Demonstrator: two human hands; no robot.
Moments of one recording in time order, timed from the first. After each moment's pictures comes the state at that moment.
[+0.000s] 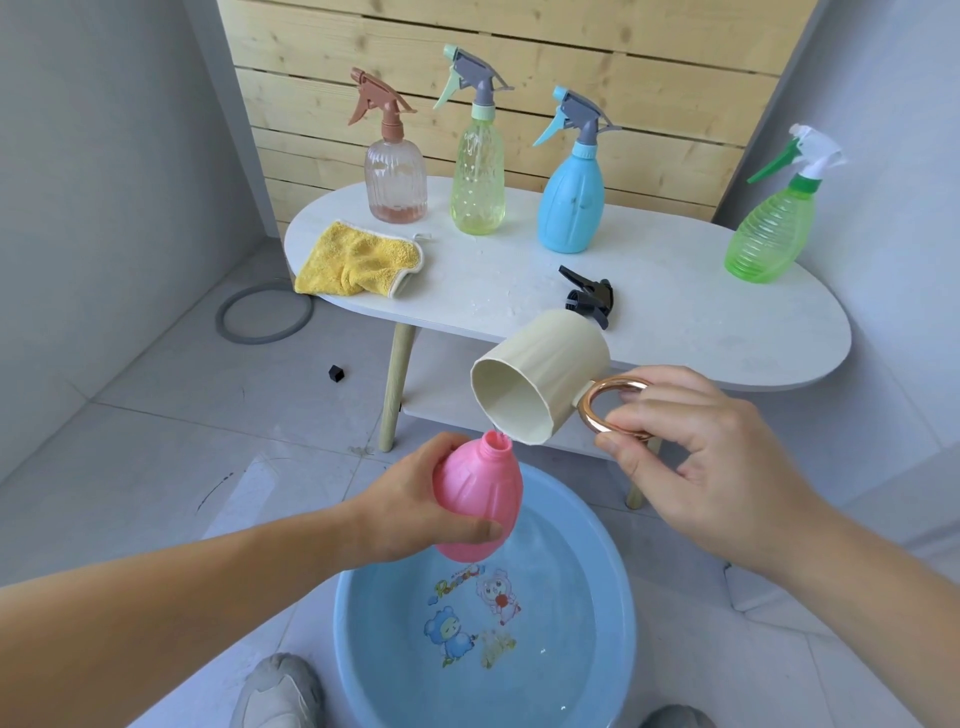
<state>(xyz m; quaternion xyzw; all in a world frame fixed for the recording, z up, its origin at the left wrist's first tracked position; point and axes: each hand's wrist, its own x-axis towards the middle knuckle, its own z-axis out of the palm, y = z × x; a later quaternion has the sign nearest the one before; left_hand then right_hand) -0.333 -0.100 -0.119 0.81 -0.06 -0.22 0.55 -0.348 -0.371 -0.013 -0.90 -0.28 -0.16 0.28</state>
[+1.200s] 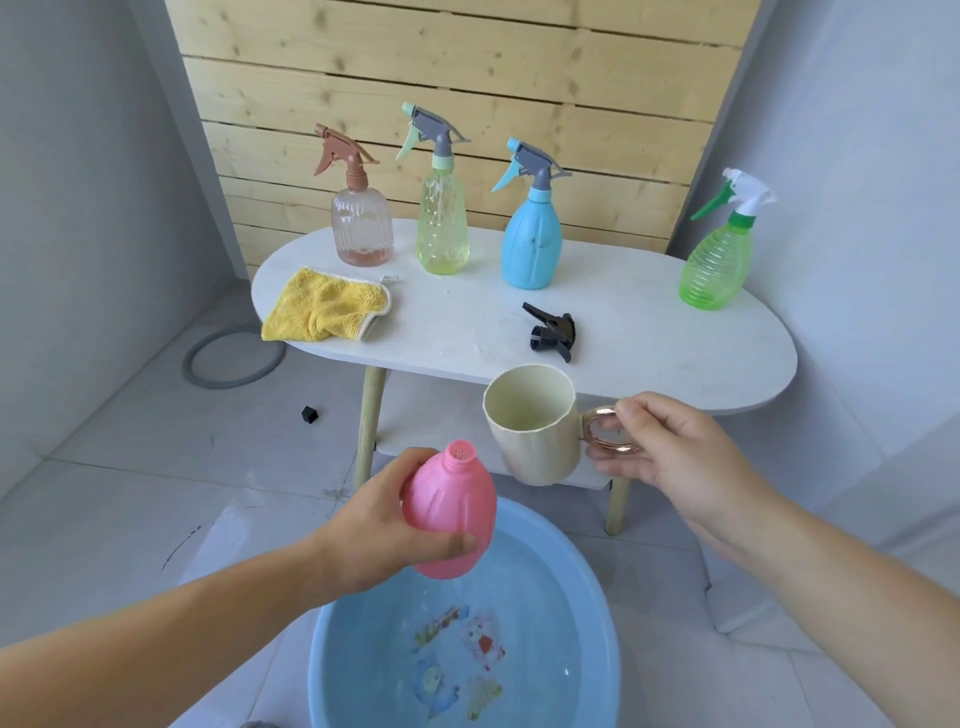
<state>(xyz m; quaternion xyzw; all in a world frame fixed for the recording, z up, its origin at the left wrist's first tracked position) -0.325 -0.103 -0.099 0.80 -0.06 -0.17 0.57 -0.323 -0.387 -0.020 -0.76 0.07 0.02 0.64</state>
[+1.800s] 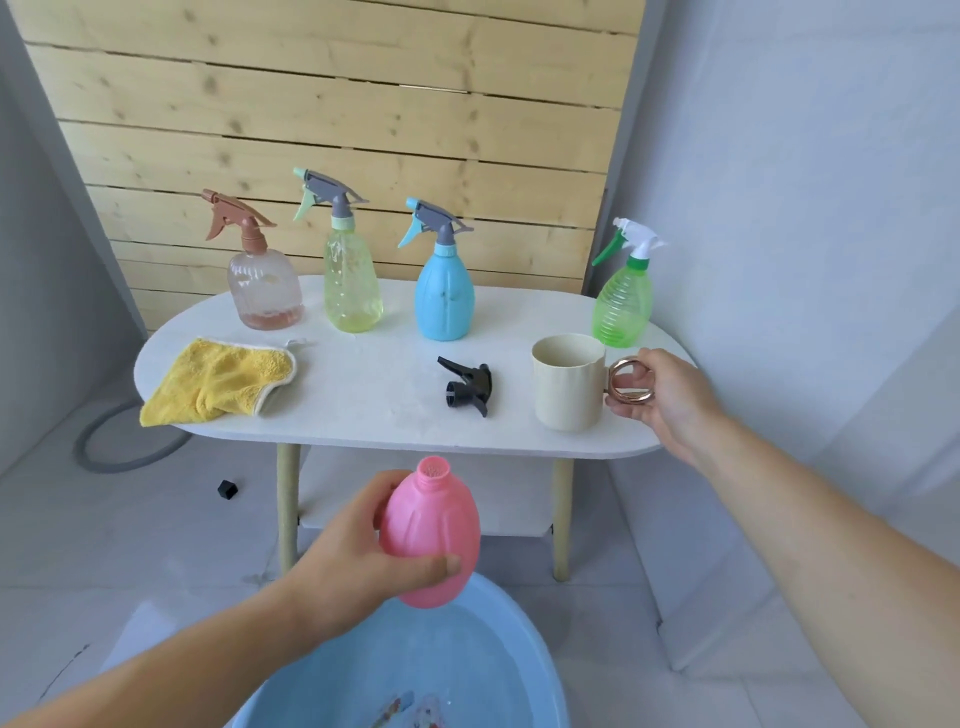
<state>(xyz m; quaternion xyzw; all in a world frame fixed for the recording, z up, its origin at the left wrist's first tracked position) -0.287 -0.162 -0.080 0.77 -0.09 -0.15 0.61 -0.205 -0.498 -0.007 -0.66 0.21 -0.10 0.71</state>
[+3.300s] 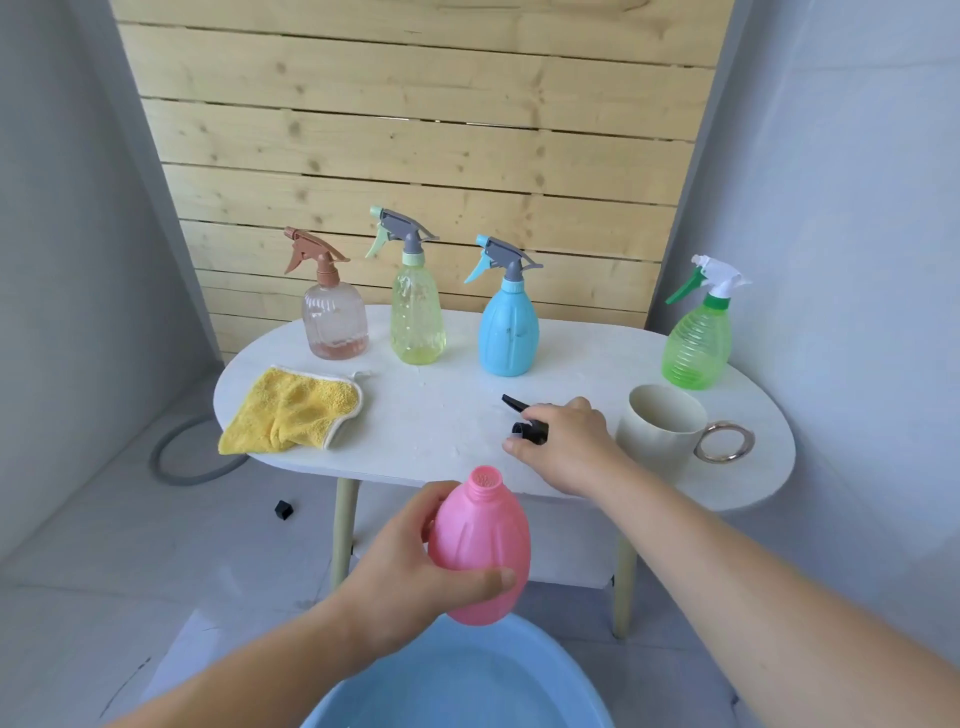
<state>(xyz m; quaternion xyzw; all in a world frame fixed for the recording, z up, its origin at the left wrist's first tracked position) -0.265 -0.148 -0.063 0.77 -0.06 -0.13 0.62 -0.166 -0.355 -0.026 -0.97 0.02 0.02 0.25</state>
